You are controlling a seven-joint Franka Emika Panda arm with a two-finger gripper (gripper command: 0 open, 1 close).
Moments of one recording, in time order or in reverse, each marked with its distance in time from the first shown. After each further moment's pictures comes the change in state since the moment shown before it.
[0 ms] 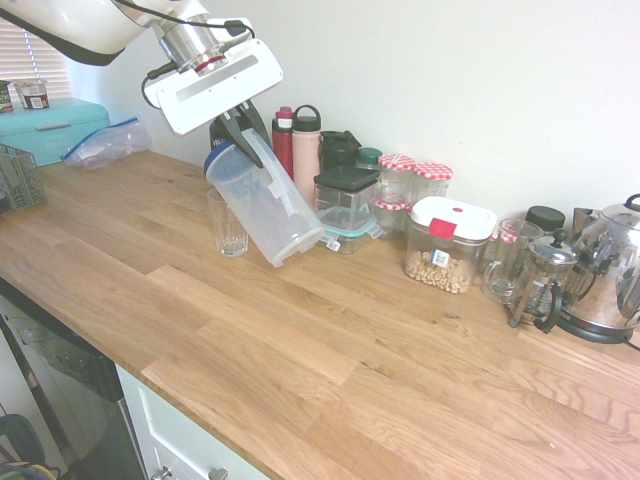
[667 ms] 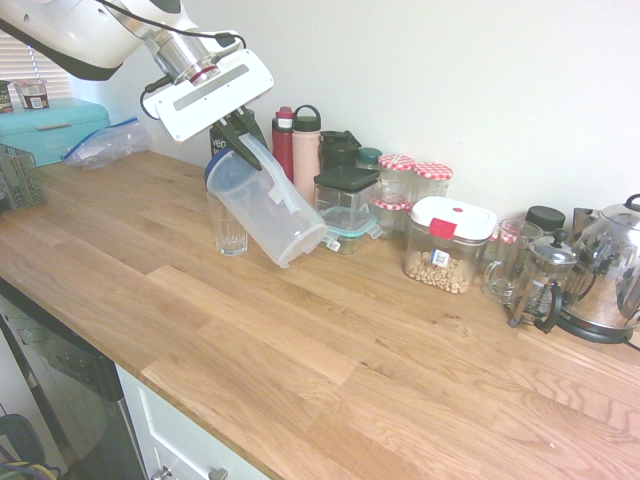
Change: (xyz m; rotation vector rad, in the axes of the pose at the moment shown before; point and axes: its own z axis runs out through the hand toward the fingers) arm 0.004 -0.003 -0.007 -0.035 0.012 -0.011
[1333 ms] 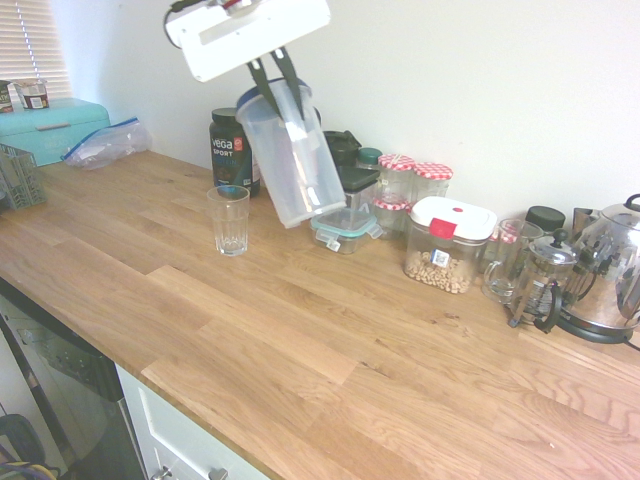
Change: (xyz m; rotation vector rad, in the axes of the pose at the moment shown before) arm -0.069 0.160 0.009 0.278 0.062 0.529
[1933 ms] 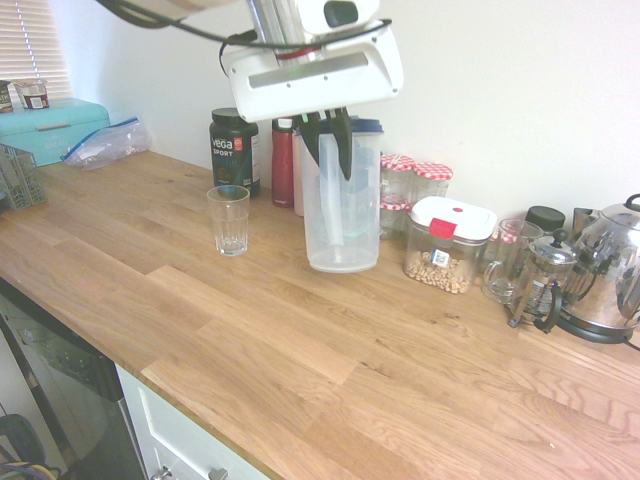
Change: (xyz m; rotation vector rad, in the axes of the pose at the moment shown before) arm -0.067 0.091 0.073 0.169 0.019 0.496
